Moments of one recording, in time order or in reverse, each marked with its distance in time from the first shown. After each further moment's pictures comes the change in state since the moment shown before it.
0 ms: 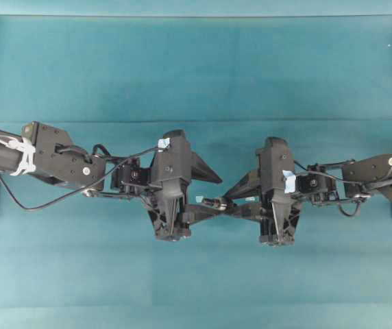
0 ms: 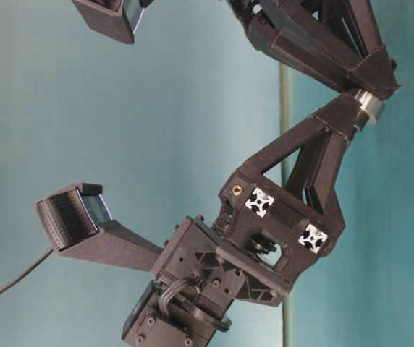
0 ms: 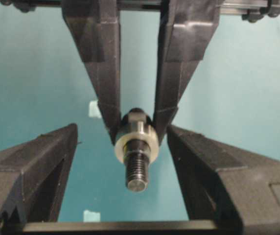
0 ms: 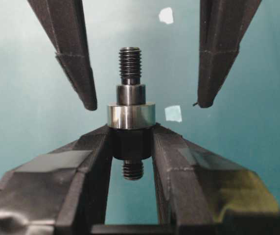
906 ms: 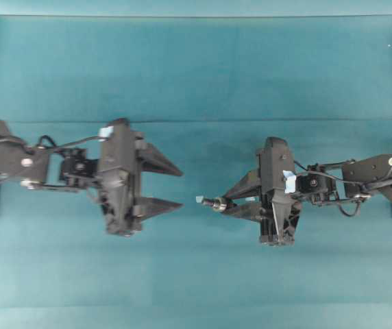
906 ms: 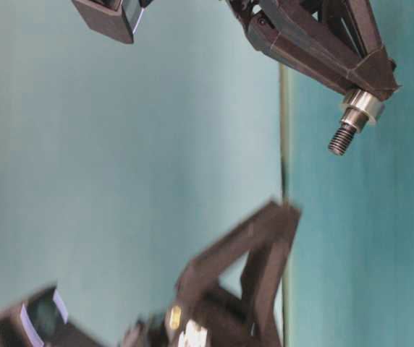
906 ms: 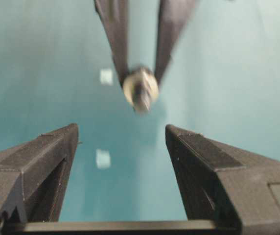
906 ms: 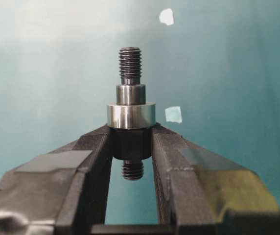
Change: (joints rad) left arm -0.002 -0.281 0.252 0.000 0.000 0.000; right arm -0.002 0.000 0.002 -0.002 -0.003 0.000
